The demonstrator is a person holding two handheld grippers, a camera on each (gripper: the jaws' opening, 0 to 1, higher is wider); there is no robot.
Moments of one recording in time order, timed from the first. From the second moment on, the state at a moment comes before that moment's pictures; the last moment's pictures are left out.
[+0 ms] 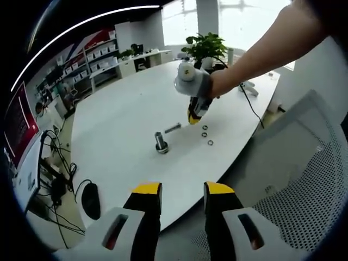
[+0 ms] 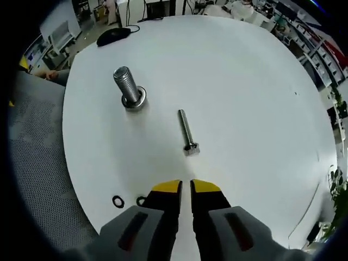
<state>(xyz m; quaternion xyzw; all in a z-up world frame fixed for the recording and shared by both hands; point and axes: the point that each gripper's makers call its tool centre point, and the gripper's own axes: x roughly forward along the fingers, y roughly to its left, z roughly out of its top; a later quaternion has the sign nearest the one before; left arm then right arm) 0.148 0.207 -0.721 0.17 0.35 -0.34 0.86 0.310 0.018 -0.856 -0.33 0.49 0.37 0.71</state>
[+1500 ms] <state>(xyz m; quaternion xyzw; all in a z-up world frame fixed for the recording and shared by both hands) 0.149 0.206 -0.718 0.16 0.34 -0.34 0.86 0.354 0.092 -0.852 -0.36 0.46 0.41 0.69</state>
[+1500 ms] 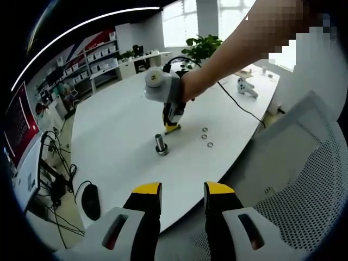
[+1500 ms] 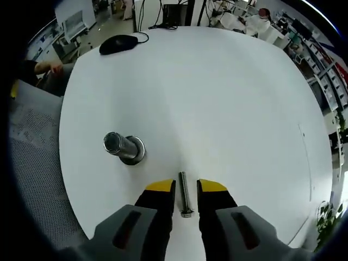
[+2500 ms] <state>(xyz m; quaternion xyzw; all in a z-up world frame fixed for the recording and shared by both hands) 0.146 0.205 -0.720 0.16 0.35 -0.35 0.85 0.347 0.096 -0.869 -0.33 0.48 0.43 0.69</state>
